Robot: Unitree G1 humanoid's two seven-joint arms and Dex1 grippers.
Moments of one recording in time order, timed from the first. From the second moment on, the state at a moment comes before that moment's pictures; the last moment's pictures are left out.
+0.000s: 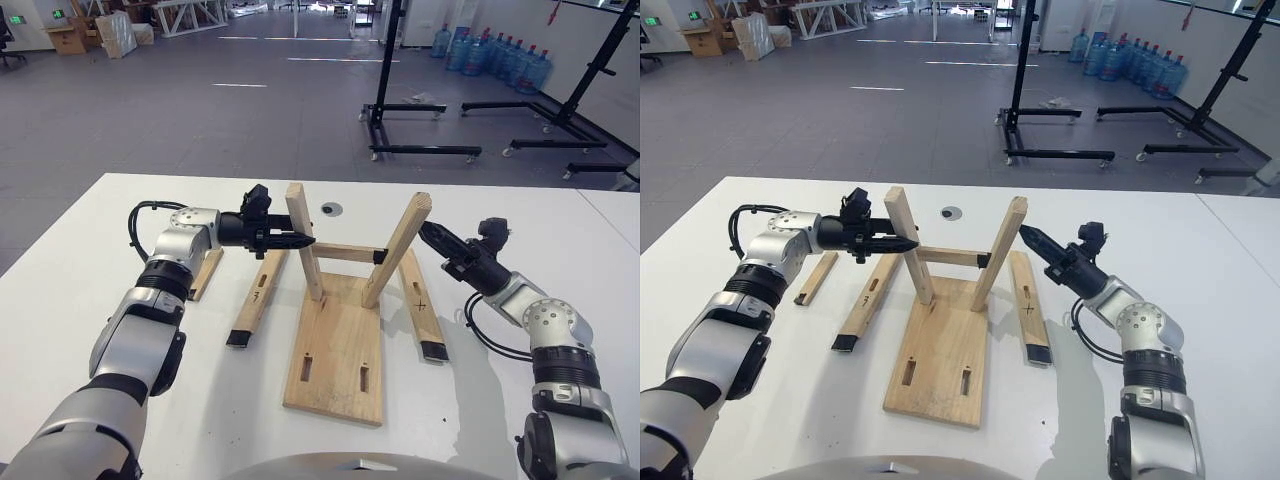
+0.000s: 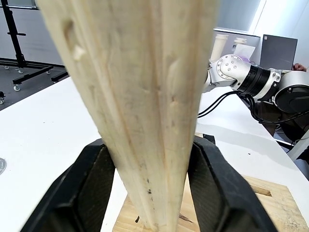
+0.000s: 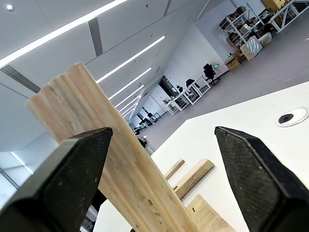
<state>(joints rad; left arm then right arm) -0.85 0.41 -0.24 0.83 -0.43 0.11 -1.44 -0.35 -0.47 -0.28 0.38 0.97 0.70 1.04</state>
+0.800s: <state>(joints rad) -0.78 0.50 -0.29 0.55 -0.42 0.24 -1.36 -0.35 -0.44 -0.22 0.38 0.80 0.54 1.12</state>
